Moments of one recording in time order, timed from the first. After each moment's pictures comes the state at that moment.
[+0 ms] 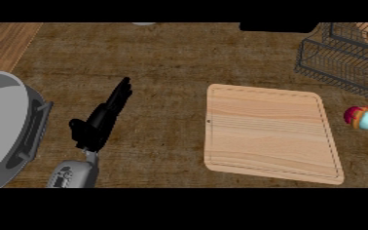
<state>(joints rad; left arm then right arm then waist) -0.14 0.10 -0.08 -1.37 0.01 -0.11 -0.07 -1.22 -0.83 -0.33 -0.26 0.53 0.32 -0.08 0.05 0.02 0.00</state>
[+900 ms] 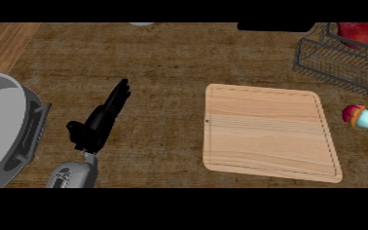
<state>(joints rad) -0.13 0.10 -0.07 -1.36 0.01 -0.12 -0.09 -1.26 -0.85 -0.54 -0.16 0.32 0.30 0.20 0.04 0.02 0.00</state>
